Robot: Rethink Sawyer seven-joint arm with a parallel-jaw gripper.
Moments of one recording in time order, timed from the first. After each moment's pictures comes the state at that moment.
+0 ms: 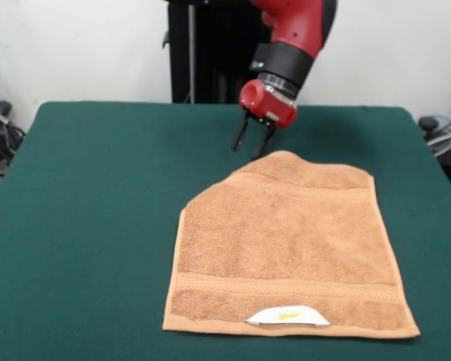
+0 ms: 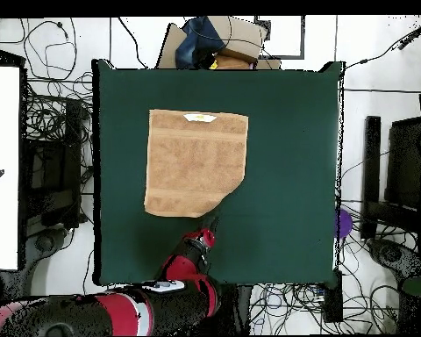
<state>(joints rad) 0.39 -0.10 -0.50 2.07 0.15 -0.79 1.44</state>
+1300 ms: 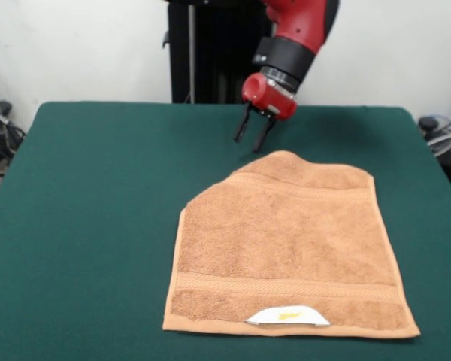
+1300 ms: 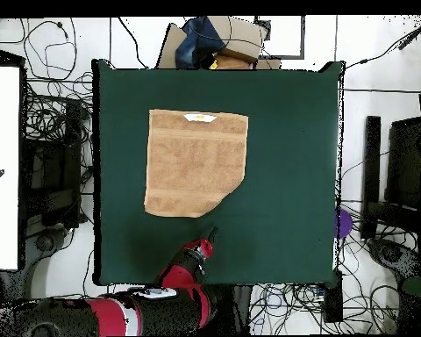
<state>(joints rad) 0.44 -0.07 -0.49 2.11 0.20 -0.79 1.44</state>
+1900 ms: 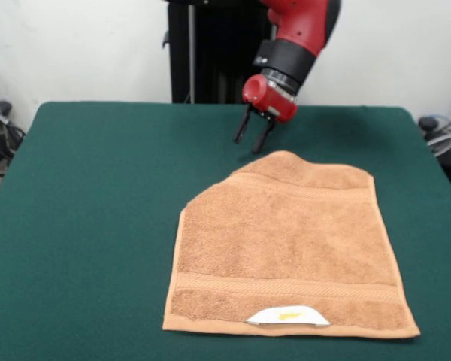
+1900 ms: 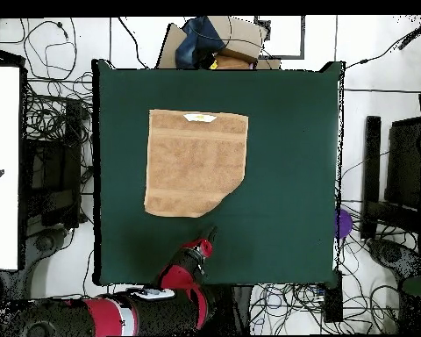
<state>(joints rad) 0.46 -0.06 -0.49 2.11 0.24 -0.80 1.44</state>
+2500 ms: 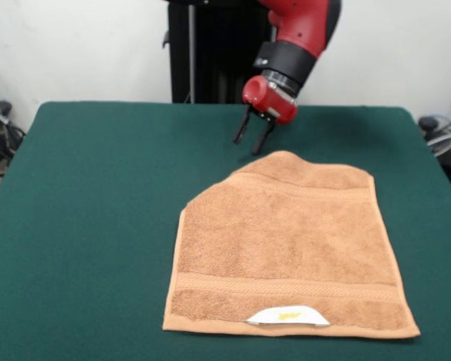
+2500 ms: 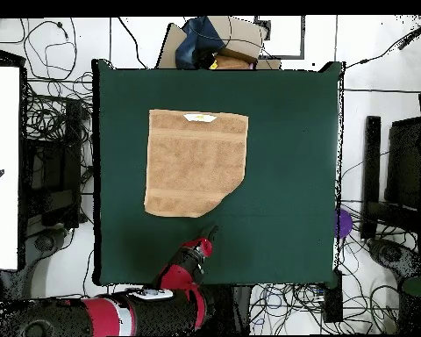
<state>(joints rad) 0.47 -0.04 -0.49 2.11 0.27 -0.82 1.44</state>
